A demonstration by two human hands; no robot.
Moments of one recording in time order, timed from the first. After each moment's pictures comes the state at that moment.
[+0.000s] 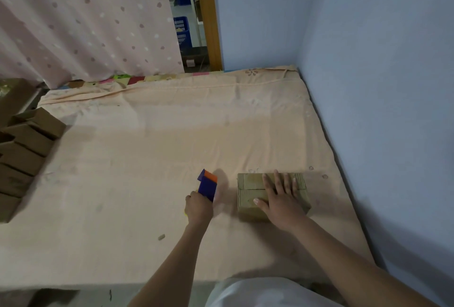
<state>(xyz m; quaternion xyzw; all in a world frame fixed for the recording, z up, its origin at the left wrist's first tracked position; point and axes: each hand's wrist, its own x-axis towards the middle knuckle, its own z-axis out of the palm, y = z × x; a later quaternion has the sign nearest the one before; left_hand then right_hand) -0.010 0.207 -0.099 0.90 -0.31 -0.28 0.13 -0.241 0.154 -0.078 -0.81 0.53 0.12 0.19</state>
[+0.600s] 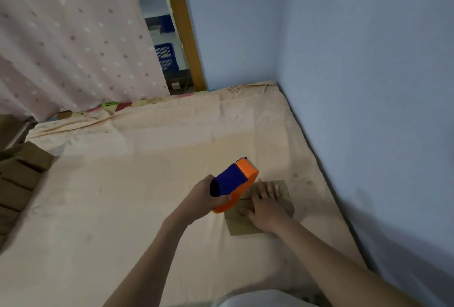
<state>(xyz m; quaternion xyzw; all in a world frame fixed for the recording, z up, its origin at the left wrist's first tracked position) -0.037 0.177 0.006 0.69 -0.57 -0.40 0.20 -0.240 0.141 -0.066 -0.79 0.53 0.11 0.28</state>
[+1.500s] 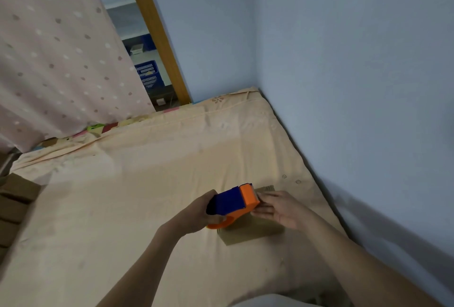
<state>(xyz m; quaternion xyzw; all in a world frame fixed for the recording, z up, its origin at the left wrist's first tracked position) -0.049 0.172 0.008 0.62 -0.65 -0.44 0.06 -0.304 0.139 -0.030 -0.28 0.47 -0.26 0.79</state>
